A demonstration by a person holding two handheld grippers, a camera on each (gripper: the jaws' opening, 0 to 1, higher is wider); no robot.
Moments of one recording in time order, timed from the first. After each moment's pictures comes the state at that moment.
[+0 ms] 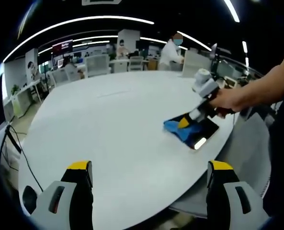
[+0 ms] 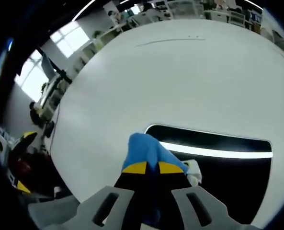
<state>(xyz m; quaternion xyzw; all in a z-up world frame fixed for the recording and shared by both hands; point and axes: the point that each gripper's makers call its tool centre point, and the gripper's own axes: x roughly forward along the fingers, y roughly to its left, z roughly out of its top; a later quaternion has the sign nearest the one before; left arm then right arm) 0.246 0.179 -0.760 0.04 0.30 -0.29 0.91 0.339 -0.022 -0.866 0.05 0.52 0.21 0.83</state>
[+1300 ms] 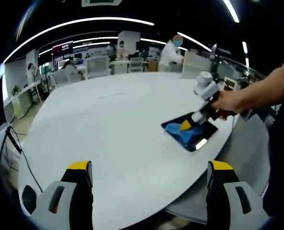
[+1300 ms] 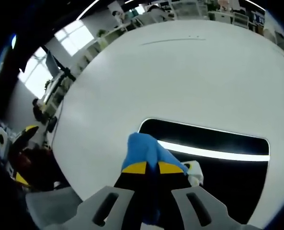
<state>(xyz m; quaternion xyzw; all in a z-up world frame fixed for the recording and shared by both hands) 0.243 0.168 -0.755 0.04 0.29 -0.29 0.91 0.333 -0.039 -0.867 0.05 0.52 0.23 0.82</state>
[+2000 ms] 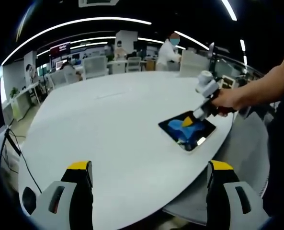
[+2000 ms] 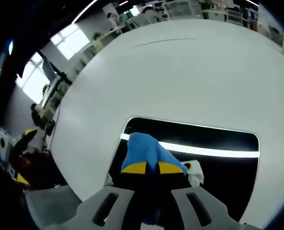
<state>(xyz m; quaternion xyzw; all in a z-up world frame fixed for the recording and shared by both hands) 0.239 0.162 -0.757 0.05 0.29 -0.30 0.91 0.333 -0.066 -0.867 0.06 0.52 0.21 0.83</state>
